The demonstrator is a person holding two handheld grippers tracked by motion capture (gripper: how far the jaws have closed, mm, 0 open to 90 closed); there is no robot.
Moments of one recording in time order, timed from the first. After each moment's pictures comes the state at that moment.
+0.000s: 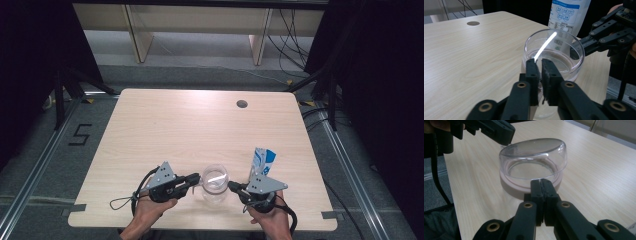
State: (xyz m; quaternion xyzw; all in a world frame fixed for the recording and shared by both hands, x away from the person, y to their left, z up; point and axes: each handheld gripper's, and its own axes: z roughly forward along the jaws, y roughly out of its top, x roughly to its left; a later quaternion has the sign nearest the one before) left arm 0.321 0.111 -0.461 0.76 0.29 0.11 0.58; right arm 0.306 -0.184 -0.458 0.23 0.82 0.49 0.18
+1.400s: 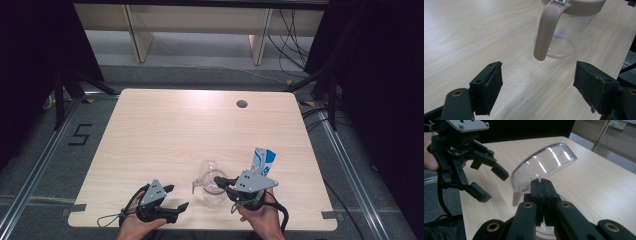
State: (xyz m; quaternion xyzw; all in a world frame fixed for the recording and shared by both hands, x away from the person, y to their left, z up) left arm 0.292 0.141 -0.501 0.80 0.34 0.13 0.47; right arm 0.302 -0.150 -0.428 0.19 0.81 0.51 0.20
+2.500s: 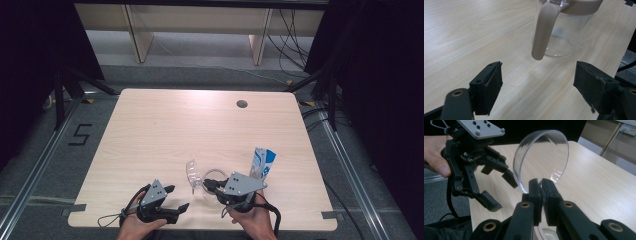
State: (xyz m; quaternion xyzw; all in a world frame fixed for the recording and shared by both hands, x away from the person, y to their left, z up) left arm 0.291 0.139 -0.503 0.80 0.34 0.12 0.48; right arm 0.298 -0.128 -0.428 0.16 0.82 0.51 0.19
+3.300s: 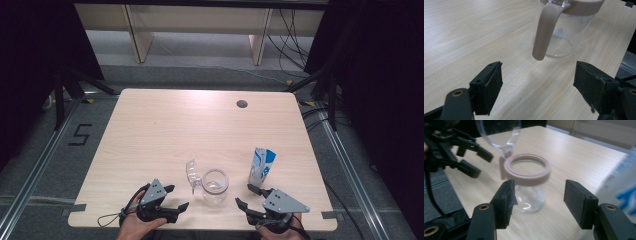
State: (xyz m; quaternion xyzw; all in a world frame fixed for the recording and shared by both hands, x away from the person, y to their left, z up) left arm 0.293 0.141 -0.501 0.80 0.34 0.12 0.48; right arm 0.257 -0.211 -0.451 0.31 0.78 0.50 0.21
